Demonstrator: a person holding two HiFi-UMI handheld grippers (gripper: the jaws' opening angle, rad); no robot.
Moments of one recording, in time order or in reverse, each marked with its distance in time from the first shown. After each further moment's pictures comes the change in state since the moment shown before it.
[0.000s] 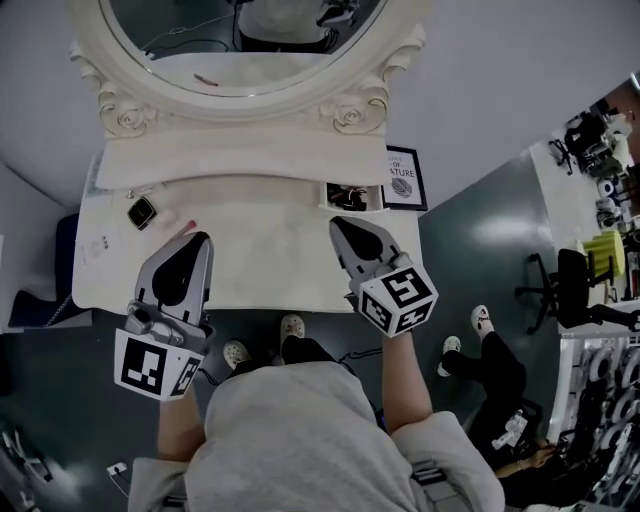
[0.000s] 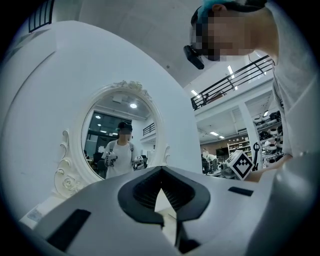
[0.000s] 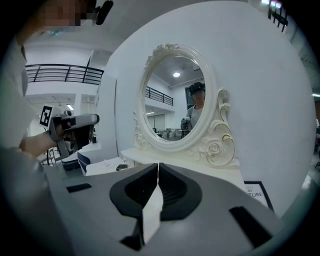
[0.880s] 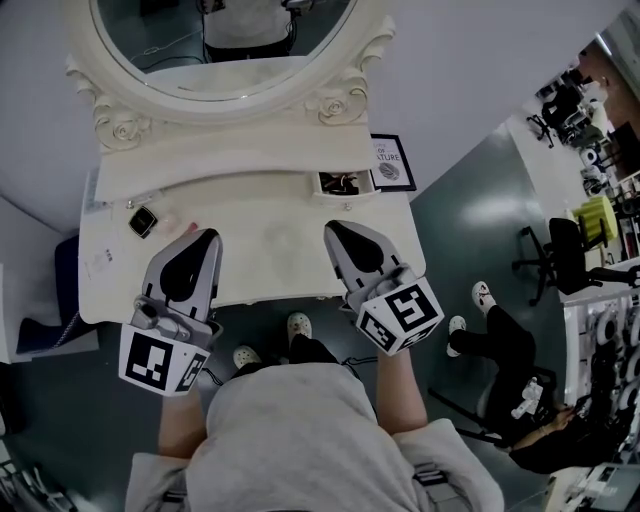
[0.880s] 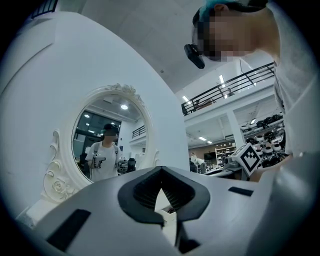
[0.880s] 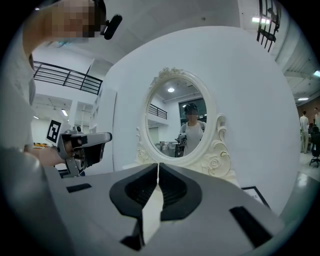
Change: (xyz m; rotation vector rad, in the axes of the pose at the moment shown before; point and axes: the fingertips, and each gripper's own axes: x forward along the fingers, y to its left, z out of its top) left arm -0.021 -0.010 0.013 -0.013 -0.048 -0.143; right arm -0.046 0.065 0.040 -0.004 -0.178 -0.091
